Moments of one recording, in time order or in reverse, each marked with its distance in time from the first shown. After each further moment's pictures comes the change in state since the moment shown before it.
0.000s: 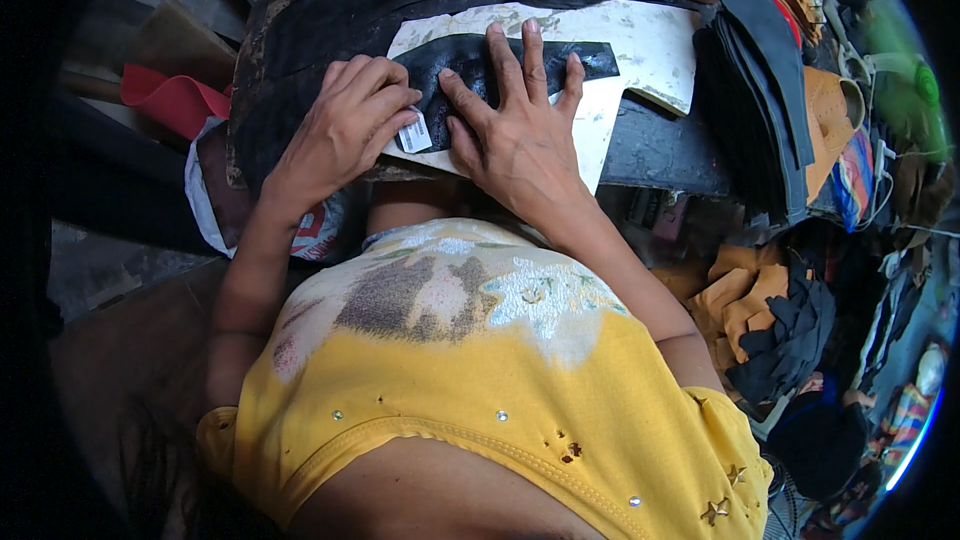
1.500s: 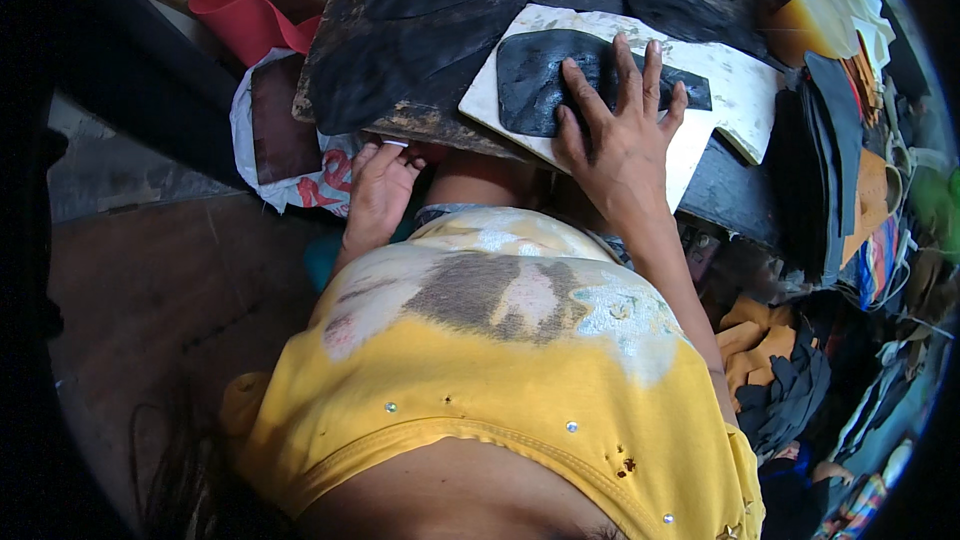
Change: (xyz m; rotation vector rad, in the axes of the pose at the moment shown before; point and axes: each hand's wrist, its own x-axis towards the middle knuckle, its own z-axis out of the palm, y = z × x) left_hand -0.154 0.018 0.077 -1.682 0.991 -0.991; right_hand -0.001 -0.001 -0.002 -0.111 -0.021 0.001
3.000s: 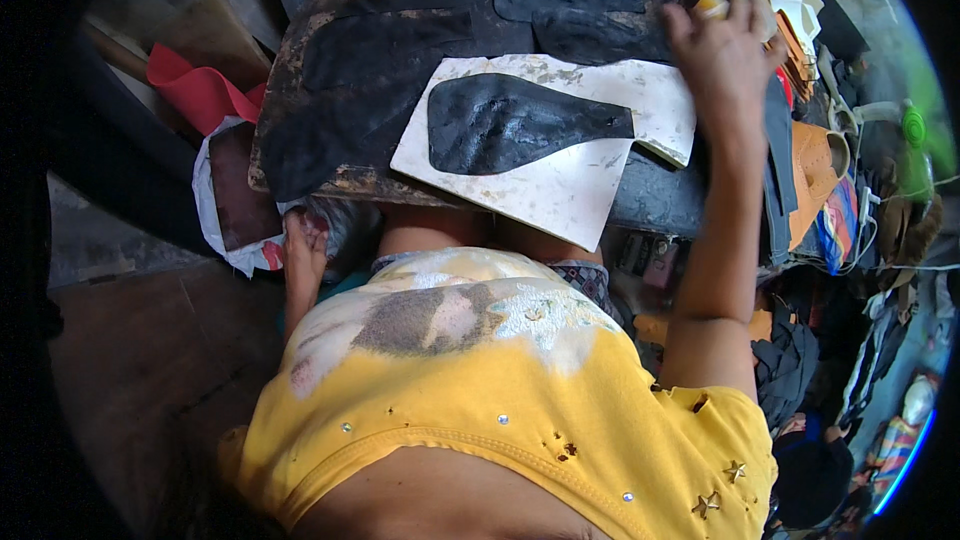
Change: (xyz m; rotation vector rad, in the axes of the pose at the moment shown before) left_hand -0.011 0.034 -0.072 1.559 0.237 0.383; right_hand 0.084 0.154 -0.088 -0.681 0.228 0.199
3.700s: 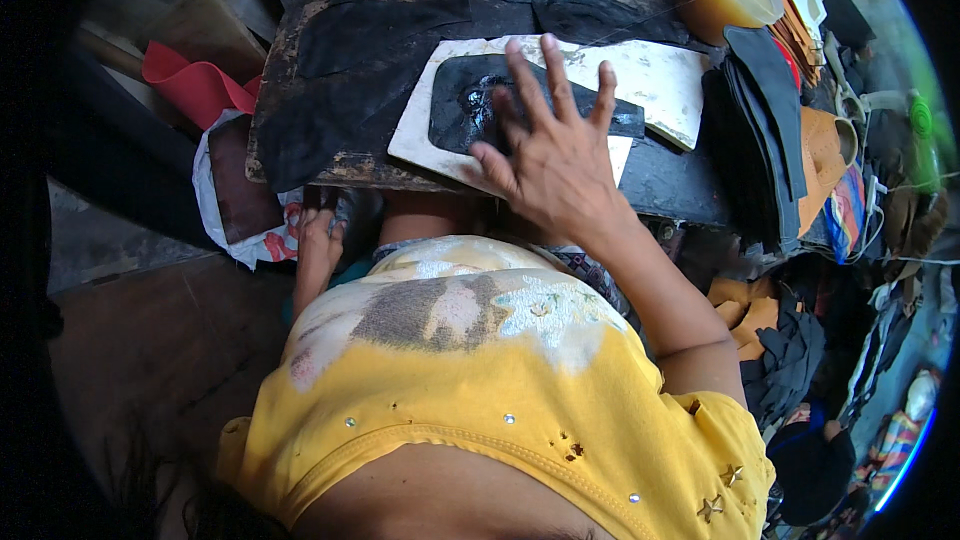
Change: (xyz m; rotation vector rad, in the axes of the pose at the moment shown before) left_hand 0.003 0.005 0.010 0.270 -0.204 0.276; right_hand -0.102 -0.129 -0.062 0.601 -0.355 -0.376
